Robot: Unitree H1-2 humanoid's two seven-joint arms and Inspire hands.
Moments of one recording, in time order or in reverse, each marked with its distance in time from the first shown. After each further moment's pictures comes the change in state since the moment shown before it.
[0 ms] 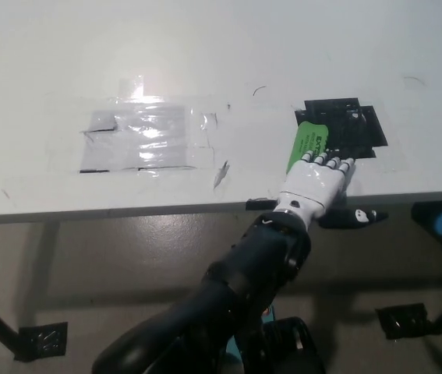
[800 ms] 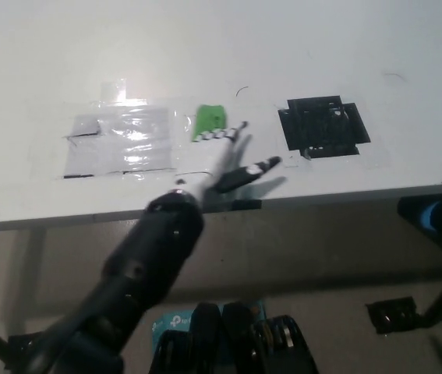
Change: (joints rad) left_arm 0.116 0.271 0.241 -0.137 -0.133 -0.115 0.010; right_arm 0.001 -0.004 -0.022 0.000 0.003 0.000 -0.016
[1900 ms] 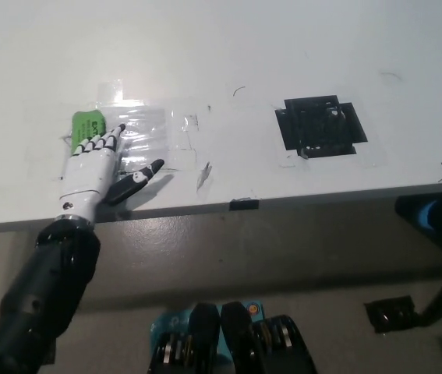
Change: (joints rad) left_arm 0.174 0.219 0.106 -0.124 -0.003 -0.022 0.132; right_arm 0.003 -0.012 -0.027 0.001 0.001 0.000 0.000
